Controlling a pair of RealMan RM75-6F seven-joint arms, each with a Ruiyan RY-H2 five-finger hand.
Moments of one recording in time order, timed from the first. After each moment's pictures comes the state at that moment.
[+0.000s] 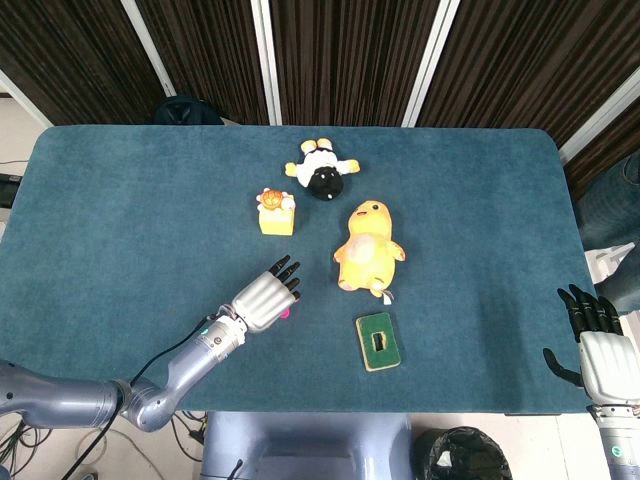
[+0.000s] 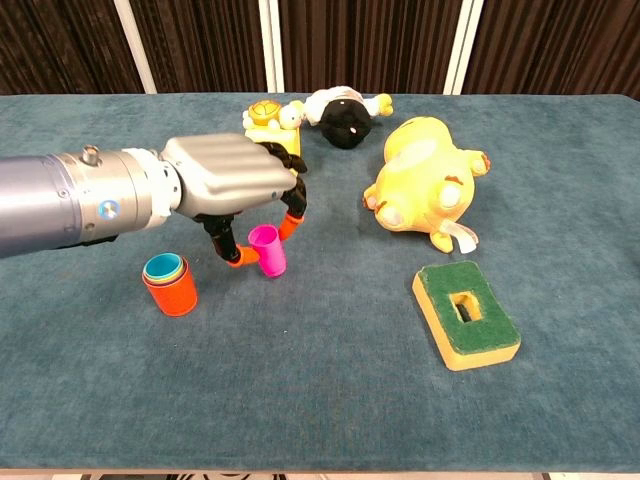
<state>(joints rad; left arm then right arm) -1.02 -1.54 -0.04 -1.64 0.96 0.90 0.82 0.07 -1.13 0.07 -1.58 -1.45 1.45 0.02</state>
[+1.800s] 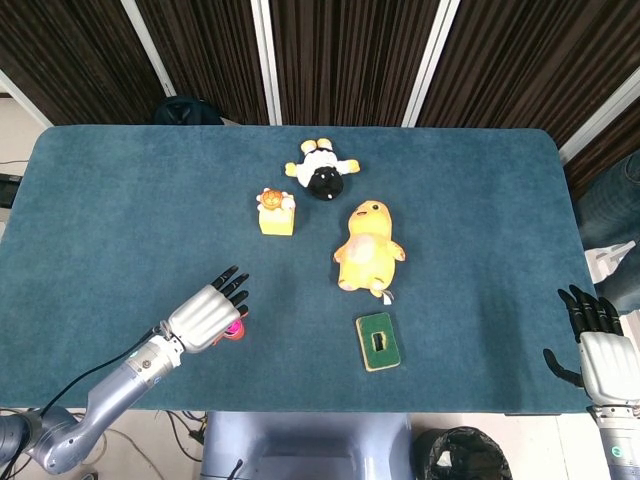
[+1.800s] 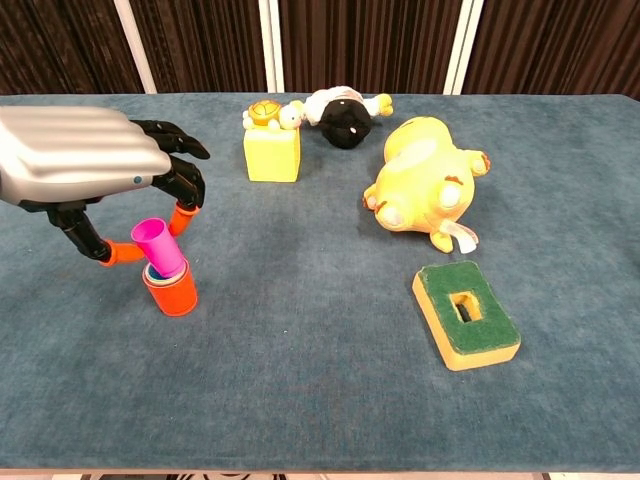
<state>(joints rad) -0.85 -1.23 0.09 -1.90 1.19 0.97 0.75 0.06 -1.13 0.07 -1.59 -1.44 1.45 0.02</state>
